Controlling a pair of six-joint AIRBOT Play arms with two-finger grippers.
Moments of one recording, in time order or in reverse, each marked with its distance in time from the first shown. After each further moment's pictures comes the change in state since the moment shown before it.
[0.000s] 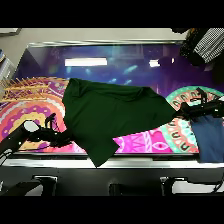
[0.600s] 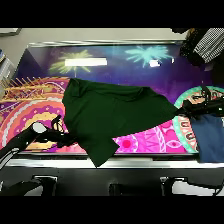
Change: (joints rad) left arm -0.072 -0.087 -0.022 -0.036 0.124 -0.017; right arm 0.000 0.065 0.000 0.013 0.002 0.003
